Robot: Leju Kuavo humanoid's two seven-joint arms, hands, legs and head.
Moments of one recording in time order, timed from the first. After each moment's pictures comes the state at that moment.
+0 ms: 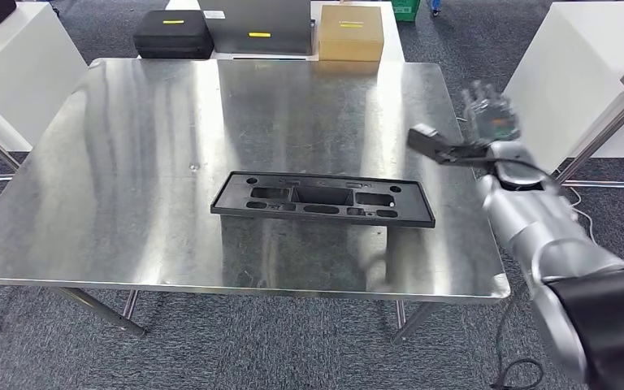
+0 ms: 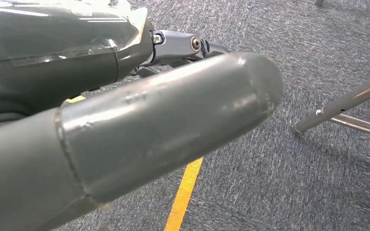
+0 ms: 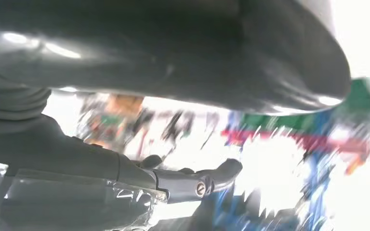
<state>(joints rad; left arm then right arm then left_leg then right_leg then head) -0.10 -0.13 0.98 -0.23 -0.50 0.40 -0.66 -1.21 -0.17 0.48 -0.26 1.18 -0.28 0.08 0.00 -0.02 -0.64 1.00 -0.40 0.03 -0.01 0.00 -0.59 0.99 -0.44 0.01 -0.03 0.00</state>
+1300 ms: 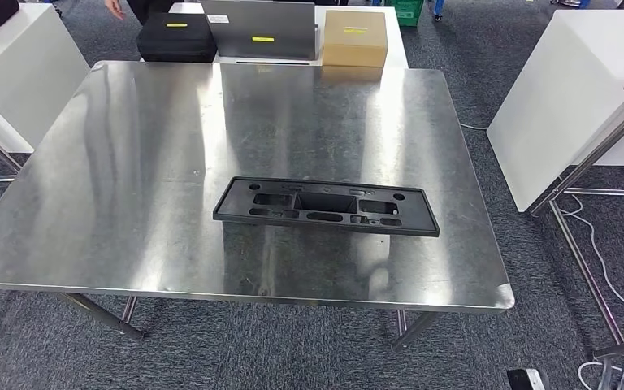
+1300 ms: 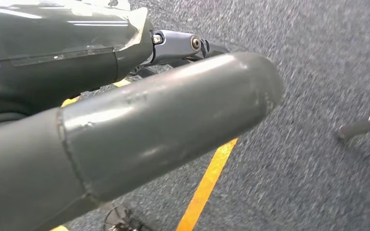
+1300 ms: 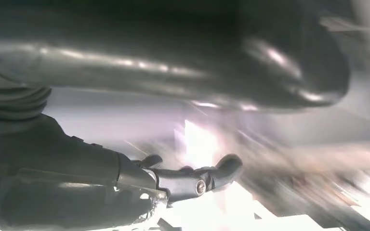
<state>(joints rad) -0.09 -0.18 1.04 -0.21 -0.47 0.41 -0.58 -0.10 0.15 -1.23 -0.98 1.37 -0.67 -0.55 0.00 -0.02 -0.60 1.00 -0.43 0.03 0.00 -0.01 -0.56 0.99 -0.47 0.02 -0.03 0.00</state>
